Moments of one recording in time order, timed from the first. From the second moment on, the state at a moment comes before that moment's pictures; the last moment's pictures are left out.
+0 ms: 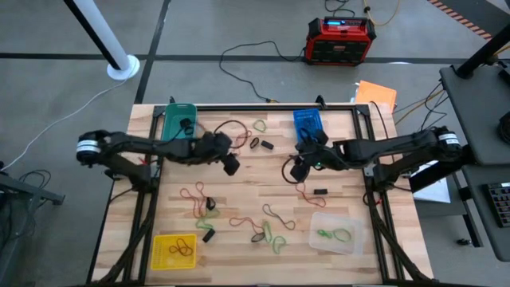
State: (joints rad) left arm 0.17 1.43 0.79 -0.23 -0.36 -0.43; right arm 0.03 1.29 0.95 -0.49 0.47 0.37
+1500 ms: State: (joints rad) left arm 0.37 1.89 0.99 -0.23 -0.31 -0.38; right arm 0.07 1.30 0.94 -0.49 0.47 0.38
